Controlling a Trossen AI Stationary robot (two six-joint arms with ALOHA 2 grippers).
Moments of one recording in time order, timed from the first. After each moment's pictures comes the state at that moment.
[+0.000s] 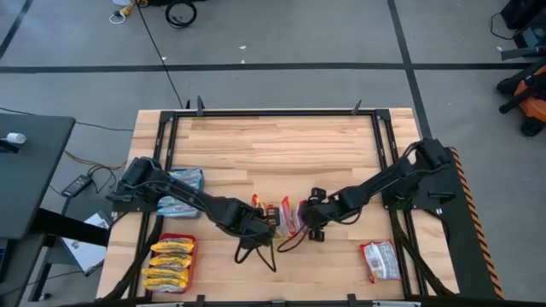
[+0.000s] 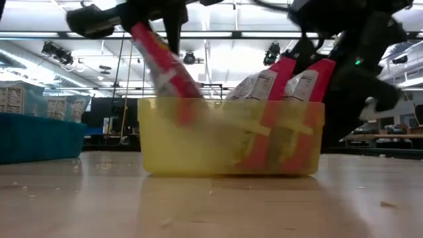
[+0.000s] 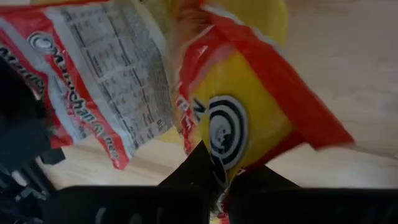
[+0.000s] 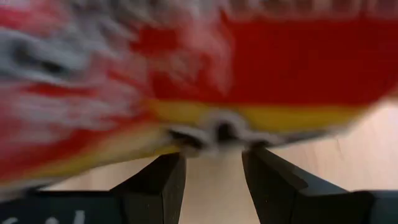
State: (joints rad) left arm -0.41 1.90 1.59 -1.00 -0.40 1.16; right arm 0.35 1.70 0.81 -0.19 0.23 0.43
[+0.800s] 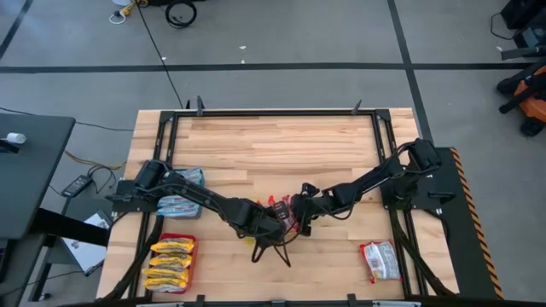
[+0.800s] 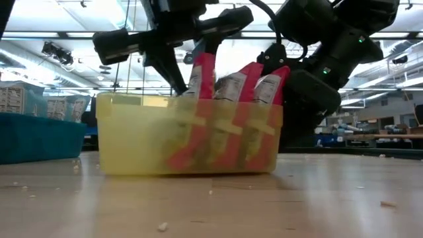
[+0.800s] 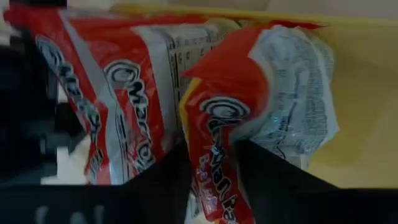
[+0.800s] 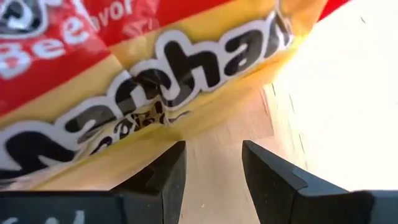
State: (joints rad) left arm -0.35 2.00 1.60 -0.85 -0.37 0.89; right arm 0.27 1.78 0.81 0.07 0.25 0.40
